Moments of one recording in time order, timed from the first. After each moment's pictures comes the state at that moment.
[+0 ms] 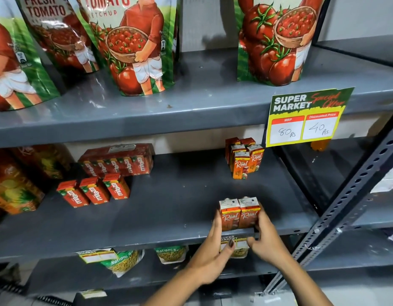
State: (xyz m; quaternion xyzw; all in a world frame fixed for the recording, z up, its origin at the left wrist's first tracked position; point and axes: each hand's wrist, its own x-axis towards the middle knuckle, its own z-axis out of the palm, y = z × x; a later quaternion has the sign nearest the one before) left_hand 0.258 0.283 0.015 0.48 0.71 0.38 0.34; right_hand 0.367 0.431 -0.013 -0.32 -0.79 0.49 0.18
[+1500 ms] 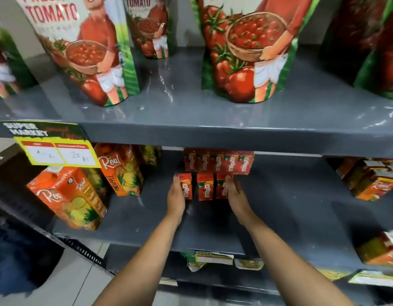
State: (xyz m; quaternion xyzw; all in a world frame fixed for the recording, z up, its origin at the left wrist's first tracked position) left_hand -0.100 0.096 0.020 0.02 0.71 0.67 0.21; right_hand 0.005 0.225 0.033 -0.29 -0.65 0.68 0.17
